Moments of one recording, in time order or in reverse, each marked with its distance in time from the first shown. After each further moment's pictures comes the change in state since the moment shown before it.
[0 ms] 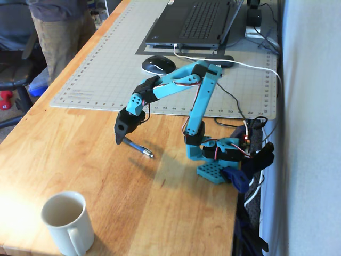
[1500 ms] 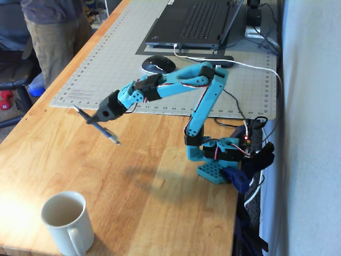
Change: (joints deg) arm -6.4 8.8 0.8 -26.1 0.1
